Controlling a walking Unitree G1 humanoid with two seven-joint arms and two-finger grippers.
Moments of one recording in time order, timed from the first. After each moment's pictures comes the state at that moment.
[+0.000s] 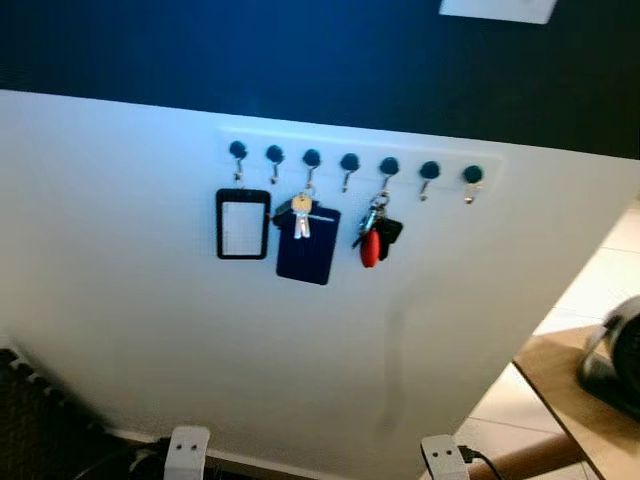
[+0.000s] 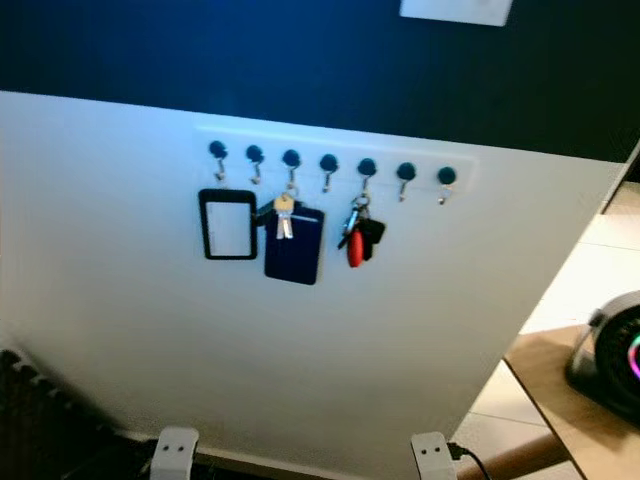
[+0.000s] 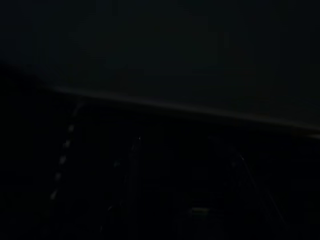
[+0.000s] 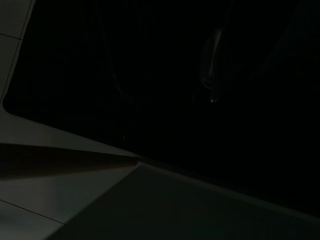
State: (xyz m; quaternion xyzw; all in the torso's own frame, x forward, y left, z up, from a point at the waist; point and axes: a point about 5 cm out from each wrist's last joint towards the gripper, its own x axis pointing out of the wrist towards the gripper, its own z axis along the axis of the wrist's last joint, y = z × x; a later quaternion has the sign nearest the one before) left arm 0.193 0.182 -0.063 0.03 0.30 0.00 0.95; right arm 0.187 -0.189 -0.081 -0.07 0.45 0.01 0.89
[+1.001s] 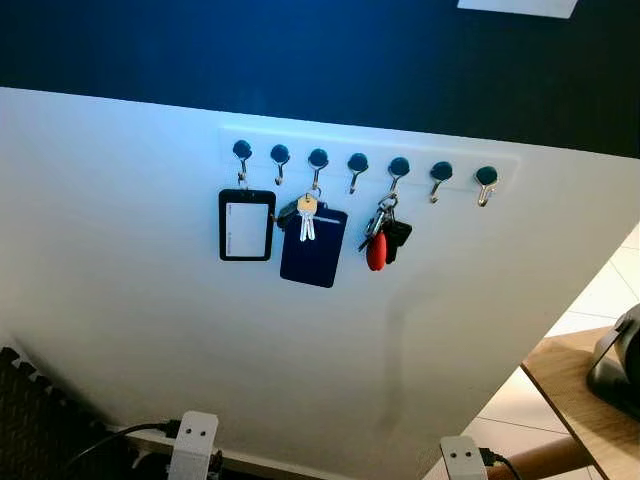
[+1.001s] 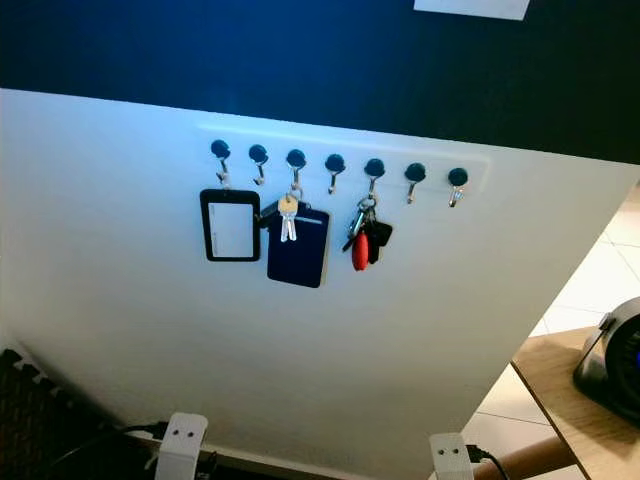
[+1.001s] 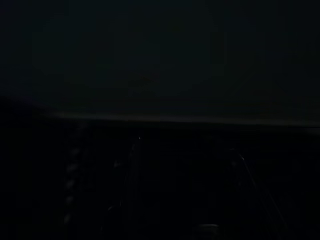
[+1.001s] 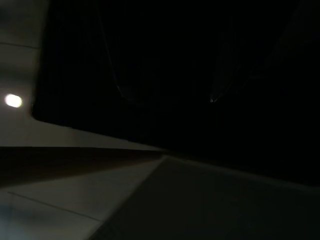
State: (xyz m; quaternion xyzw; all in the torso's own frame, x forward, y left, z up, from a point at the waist) left arm 0.207 0.174 -0.055 0.06 0.28 -0.07 0.96; right arm 0.187 -0.198 -0.078 -0.08 0.42 -0.02 0.91
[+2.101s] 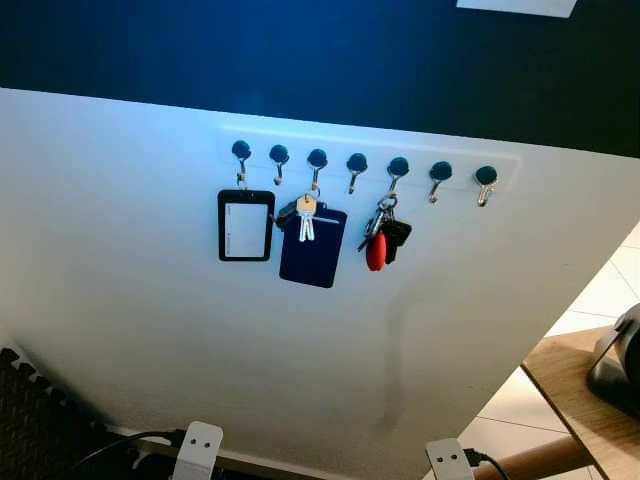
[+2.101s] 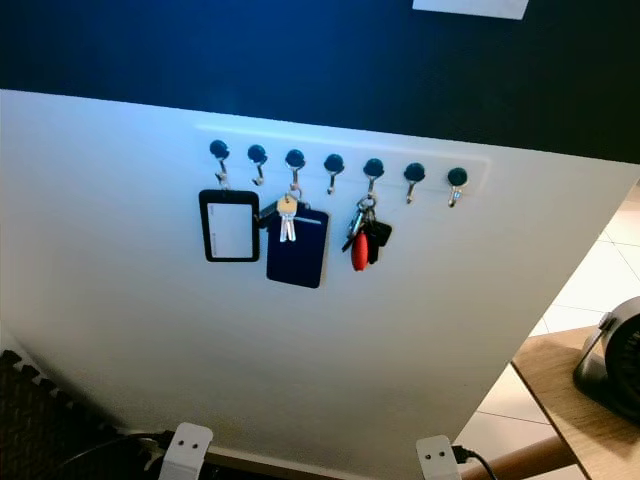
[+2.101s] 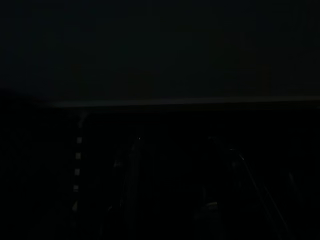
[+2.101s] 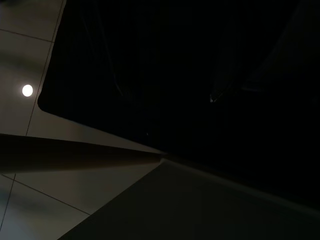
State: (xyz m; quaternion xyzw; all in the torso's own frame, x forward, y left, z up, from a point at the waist) left arm 0.198 0.182 -0.063 0.09 0.31 -0.05 0.95; right arm 0.186 -0.202 -0.078 -0.12 0.42 -0.03 0.90
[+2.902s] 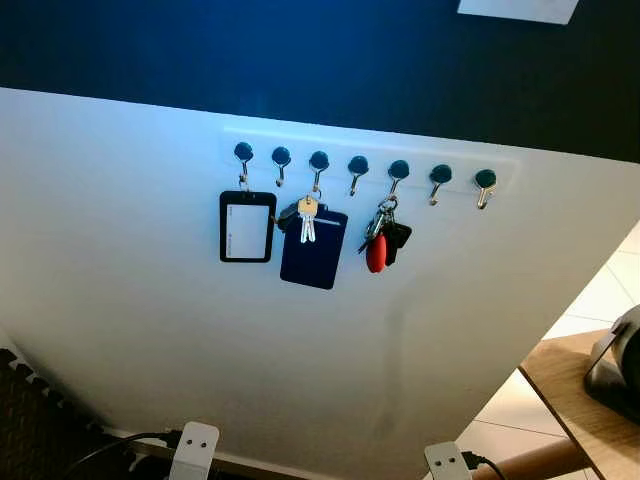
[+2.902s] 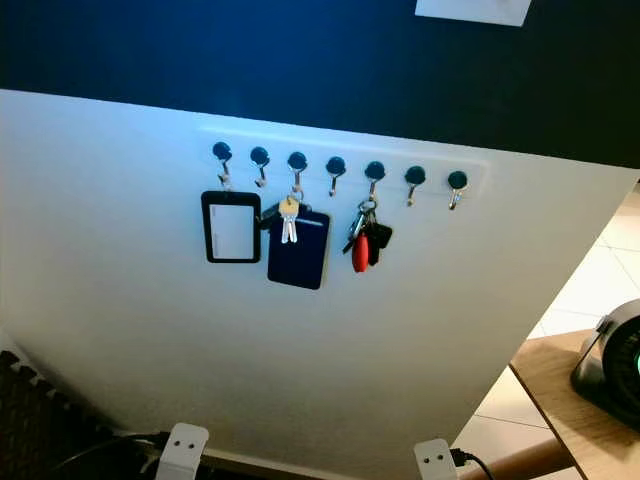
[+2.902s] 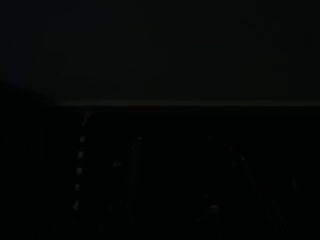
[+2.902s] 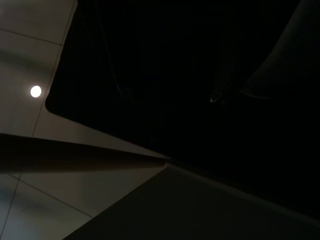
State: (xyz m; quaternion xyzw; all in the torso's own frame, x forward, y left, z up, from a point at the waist) left arm 0.196 0.186 -0.063 0.09 0.31 -0.03 0.95; right arm 0.183 -0.203 -0.080 -0.14 0.43 -0.02 0.89
